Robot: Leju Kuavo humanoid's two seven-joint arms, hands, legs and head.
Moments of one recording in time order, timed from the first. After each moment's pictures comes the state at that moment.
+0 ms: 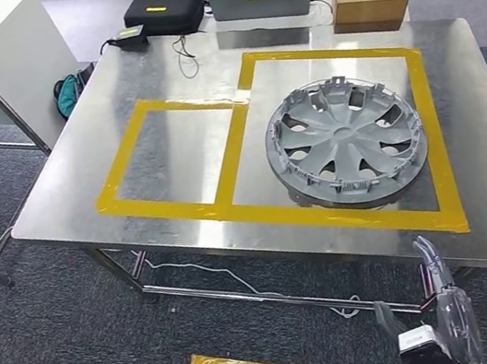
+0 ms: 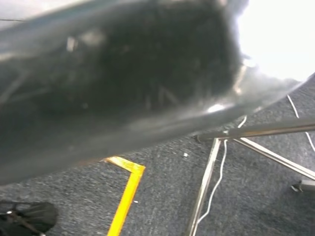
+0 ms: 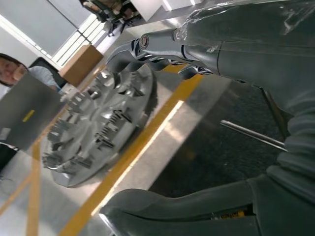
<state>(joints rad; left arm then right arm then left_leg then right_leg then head) 0.15 -0.32 0.80 -1.08 -0.36 -0.23 -0.50 0.43 -0.14 0.32 -1.86 0.48 -0.60 -0.14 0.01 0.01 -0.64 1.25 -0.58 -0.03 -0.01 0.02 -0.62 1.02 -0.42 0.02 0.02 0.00</state>
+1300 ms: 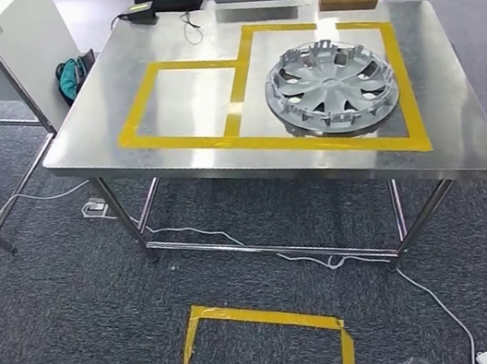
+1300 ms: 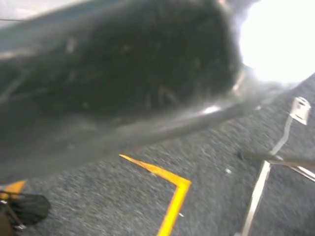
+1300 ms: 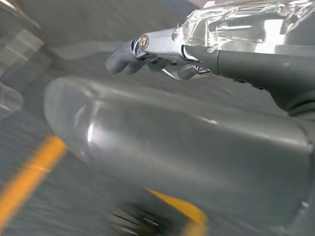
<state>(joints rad) 0.08 -0.30 0.86 -0.97 -0.38 -0.15 -0.50 0.34 -0.06 0.16 -0.98 0.24 -0.38 -0.07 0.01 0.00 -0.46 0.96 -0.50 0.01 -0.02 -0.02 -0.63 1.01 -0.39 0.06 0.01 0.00</state>
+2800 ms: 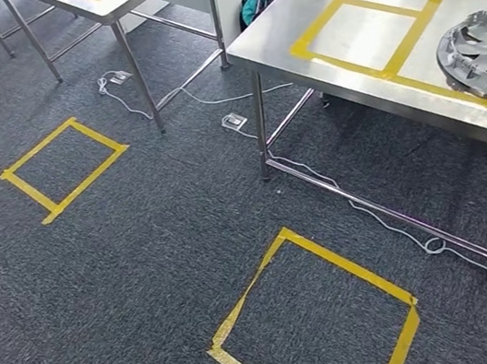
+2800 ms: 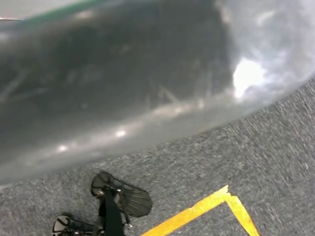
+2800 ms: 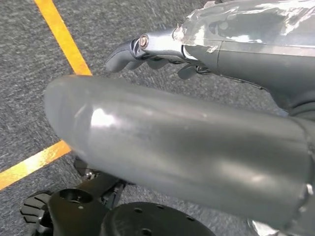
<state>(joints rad) 0.08 -0.28 1.05 -0.74 -0.52 -0.10 -0.42 0.23 0.03 0.07 -0.64 0.20 -0.15 -0.04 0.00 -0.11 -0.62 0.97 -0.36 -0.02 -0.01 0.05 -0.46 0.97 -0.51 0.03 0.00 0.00</state>
